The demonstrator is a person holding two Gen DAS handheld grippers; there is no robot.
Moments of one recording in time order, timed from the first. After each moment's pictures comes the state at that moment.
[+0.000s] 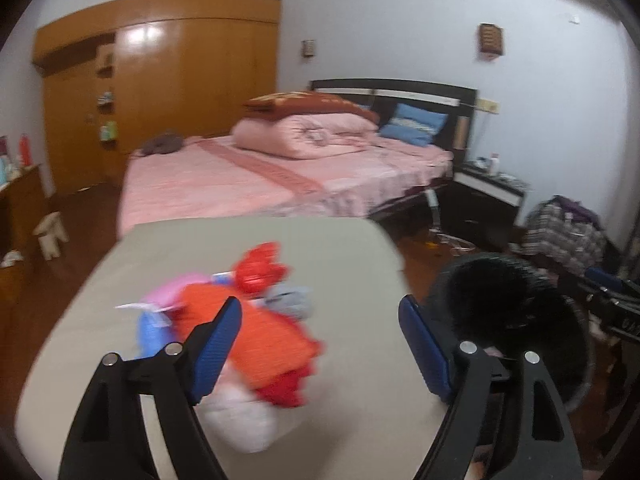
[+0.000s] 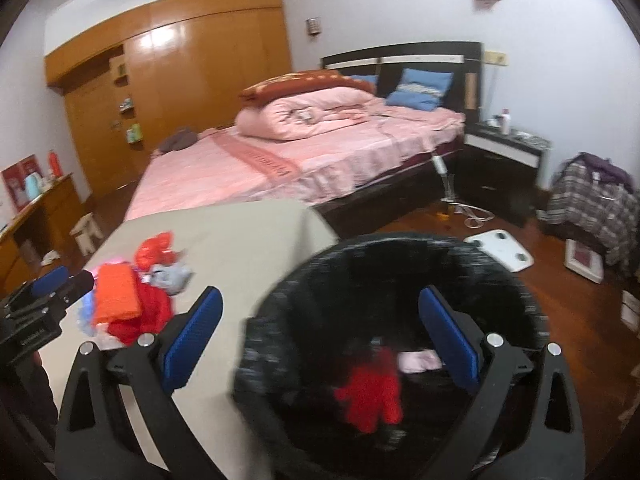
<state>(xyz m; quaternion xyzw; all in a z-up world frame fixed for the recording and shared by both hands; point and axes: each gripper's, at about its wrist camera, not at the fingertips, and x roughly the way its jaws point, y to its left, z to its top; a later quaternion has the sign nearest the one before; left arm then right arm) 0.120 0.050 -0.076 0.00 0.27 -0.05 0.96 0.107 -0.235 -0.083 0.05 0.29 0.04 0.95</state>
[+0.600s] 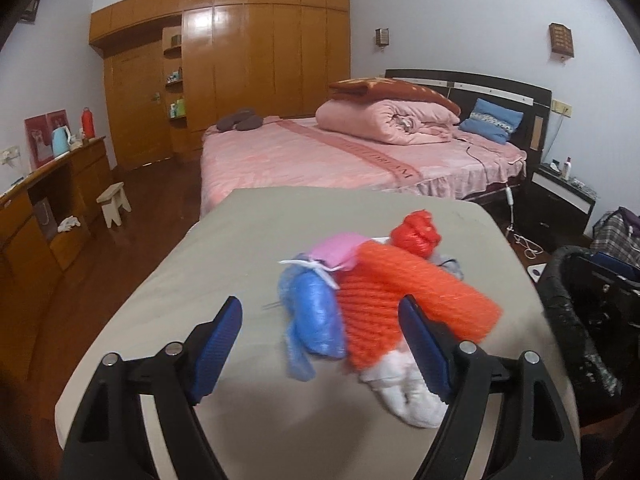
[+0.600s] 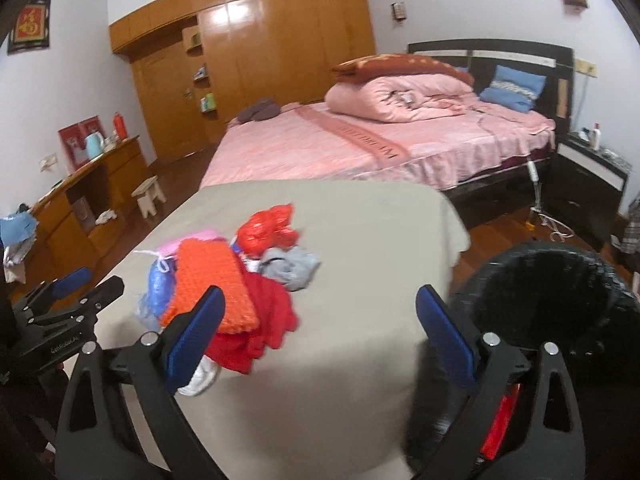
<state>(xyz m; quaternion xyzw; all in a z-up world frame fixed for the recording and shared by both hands) 0.113 0.168 -0.114 -0.01 0.29 0.07 0.95 0.160 -0.090 -0.102 0.02 0.31 0.18 0.93</state>
